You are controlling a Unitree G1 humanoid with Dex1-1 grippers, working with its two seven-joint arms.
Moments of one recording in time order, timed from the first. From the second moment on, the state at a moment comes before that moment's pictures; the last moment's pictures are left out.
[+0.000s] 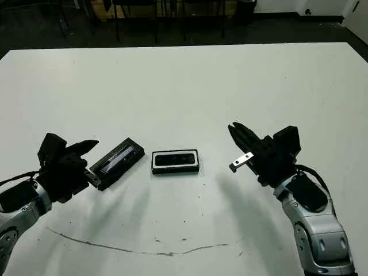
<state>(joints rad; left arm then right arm) 0.07 0.53 0.04 -0.56 -0.38 0.73 -0.43 0.01 -0.43 -0.05 -0.38 0.34 0.31 0.45</state>
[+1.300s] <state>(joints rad) 0.09 0.54 -0.04 -0.43 -0.21 0.57 -0.41 0.01 -0.43 -0.06 -0.39 0.35 0.32 0.45</state>
